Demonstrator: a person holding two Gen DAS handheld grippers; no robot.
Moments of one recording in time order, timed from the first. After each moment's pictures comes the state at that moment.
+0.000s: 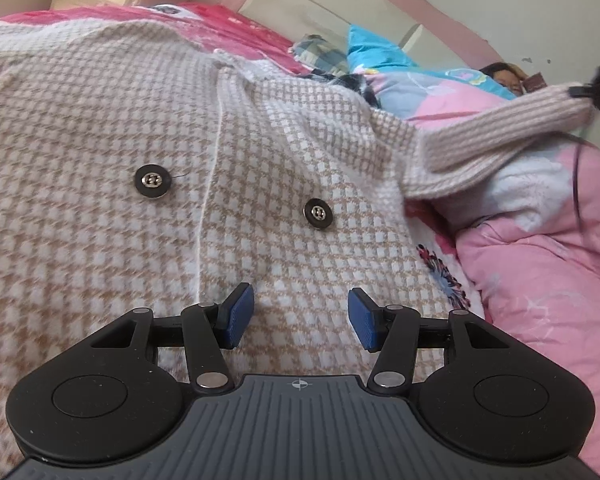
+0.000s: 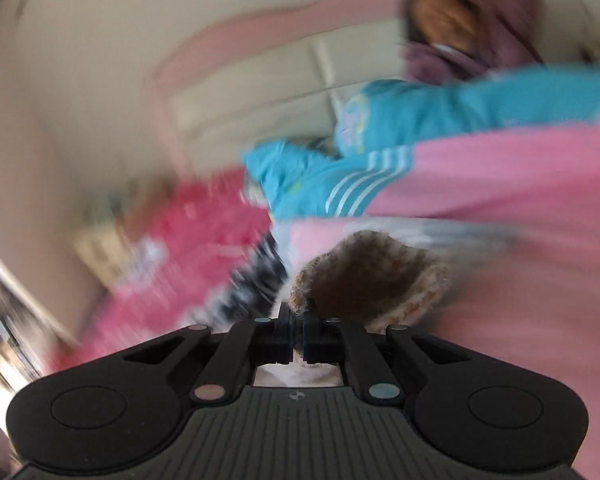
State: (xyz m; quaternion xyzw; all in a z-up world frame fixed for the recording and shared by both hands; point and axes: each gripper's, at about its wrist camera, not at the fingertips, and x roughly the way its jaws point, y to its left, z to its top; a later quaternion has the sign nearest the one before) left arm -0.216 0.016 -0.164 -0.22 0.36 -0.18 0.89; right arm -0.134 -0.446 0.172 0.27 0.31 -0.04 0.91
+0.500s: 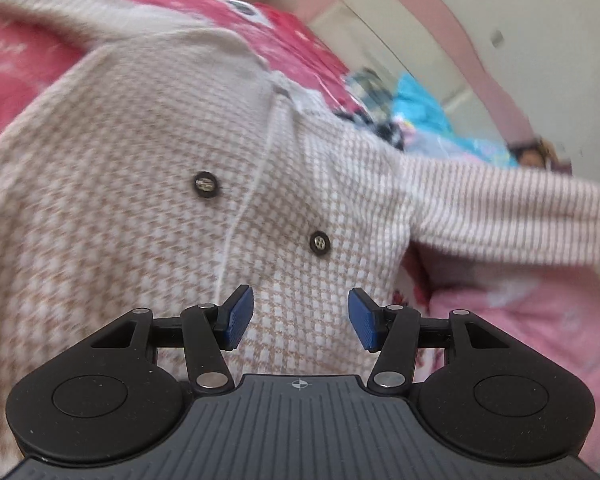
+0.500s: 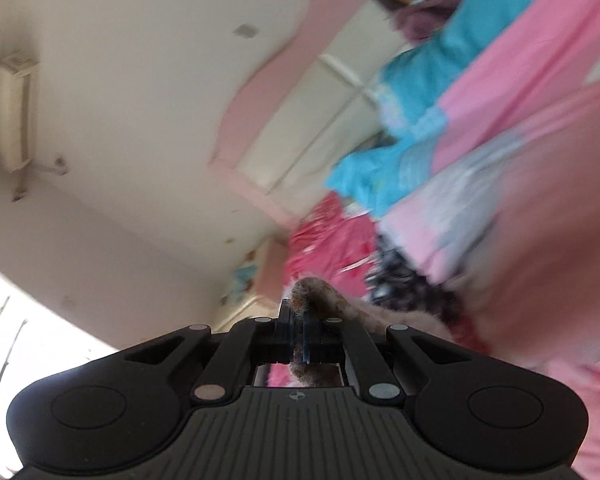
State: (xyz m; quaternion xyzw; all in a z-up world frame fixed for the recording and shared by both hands) left arm -0.257 0.062 -0.118 -0.36 0.37 -0.11 0.85; right arm -0.189 -0.441 0.182 0.46 0.23 0.08 0.85
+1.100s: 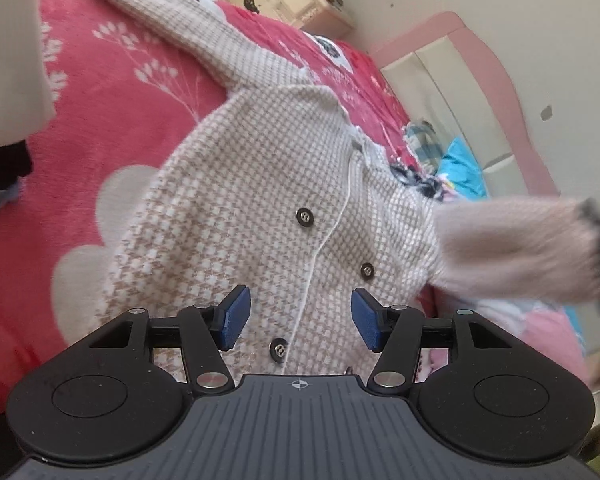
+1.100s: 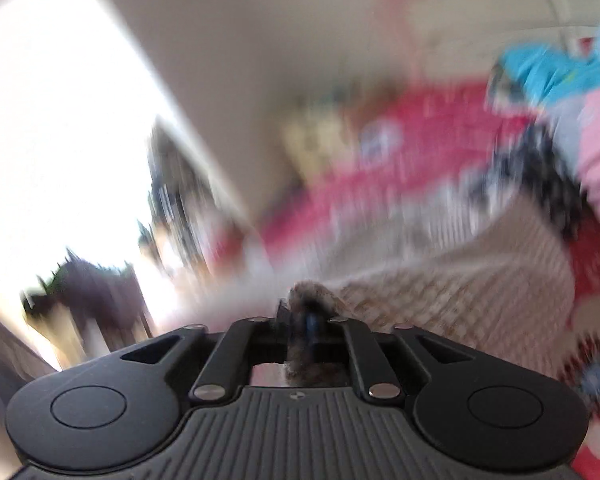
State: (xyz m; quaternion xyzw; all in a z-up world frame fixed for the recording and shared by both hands) left arm -0.339 0.157 -0.071 -0.43 0.37 -0.02 0.82; right arm -0.211 -0.145 0.045 0.10 0.44 0.27 0.85
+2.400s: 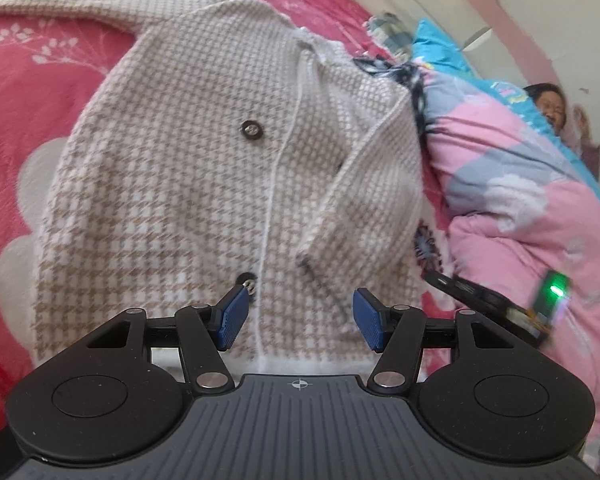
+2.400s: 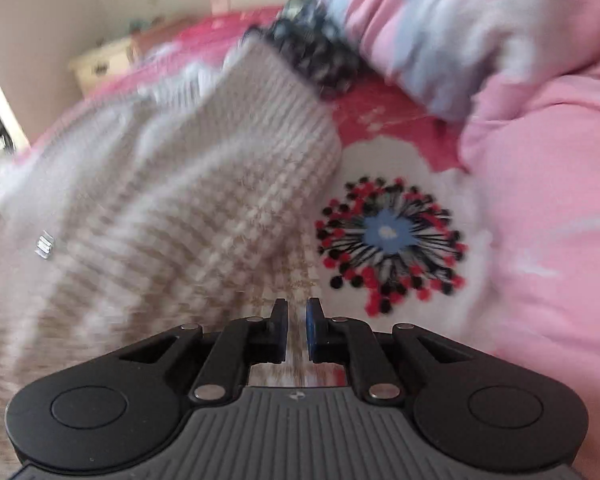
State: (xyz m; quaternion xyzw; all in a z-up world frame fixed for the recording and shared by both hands) left arm -0.306 0.087 -0.076 -0.29 0.47 -0.11 0.83; right arm -0.206 -0.275 -0.144 0.07 0.45 -0.01 0.89
